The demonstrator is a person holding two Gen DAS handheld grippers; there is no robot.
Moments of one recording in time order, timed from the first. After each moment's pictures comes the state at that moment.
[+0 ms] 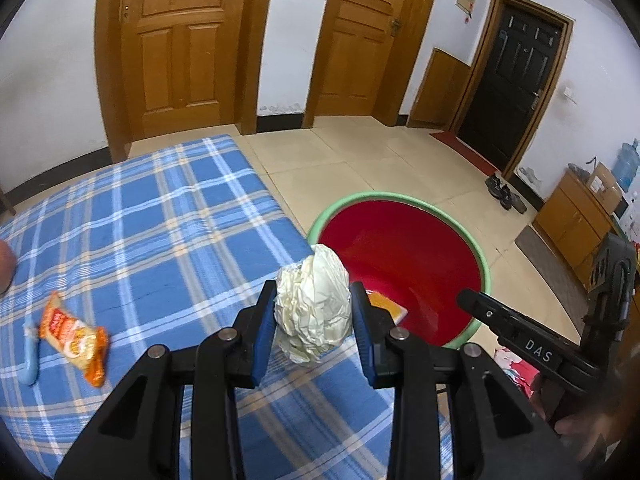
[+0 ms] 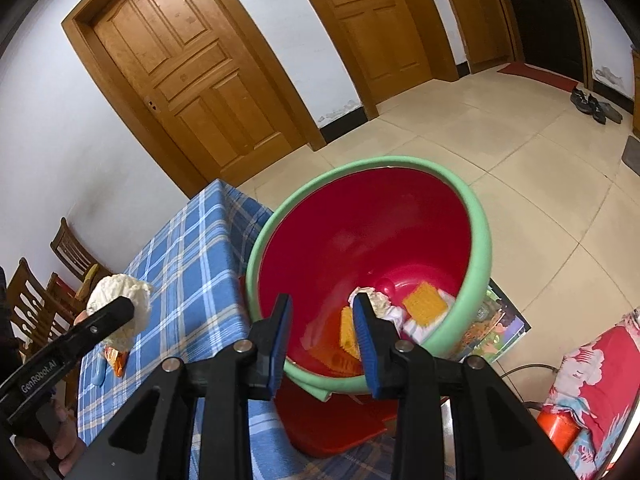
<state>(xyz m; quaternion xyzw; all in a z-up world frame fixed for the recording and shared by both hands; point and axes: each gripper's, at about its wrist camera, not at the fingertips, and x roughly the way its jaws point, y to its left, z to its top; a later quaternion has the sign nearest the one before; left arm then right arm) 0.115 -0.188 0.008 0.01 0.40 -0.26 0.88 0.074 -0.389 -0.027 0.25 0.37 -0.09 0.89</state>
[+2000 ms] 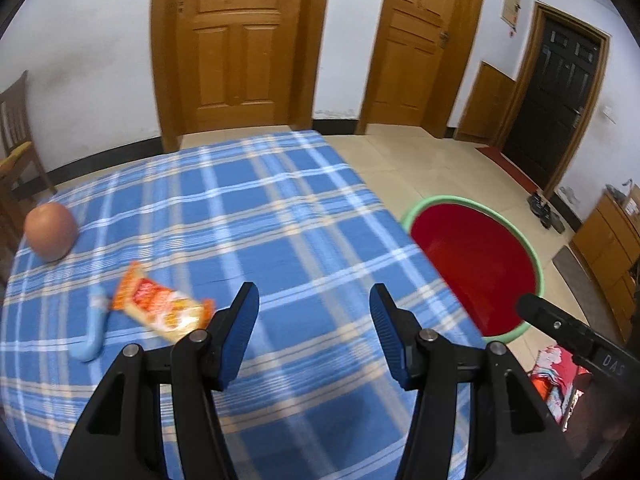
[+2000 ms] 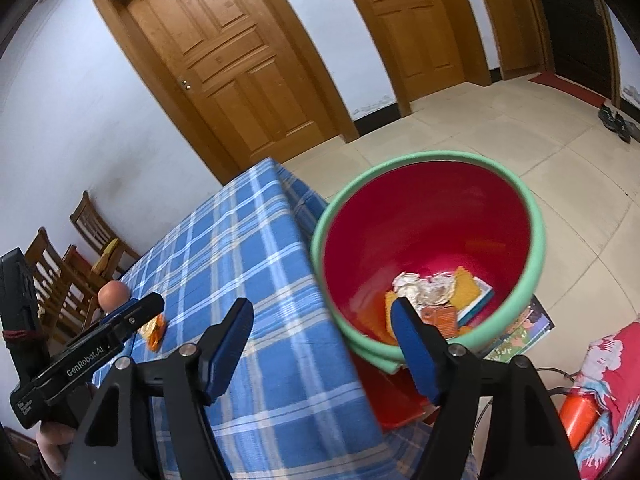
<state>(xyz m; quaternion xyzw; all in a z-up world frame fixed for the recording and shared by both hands) 0.113 -0.100 0.003 0.00 0.39 -0.17 0.91 0.076 -0.326 -0.007 0.23 0.38 -0.03 0.90</state>
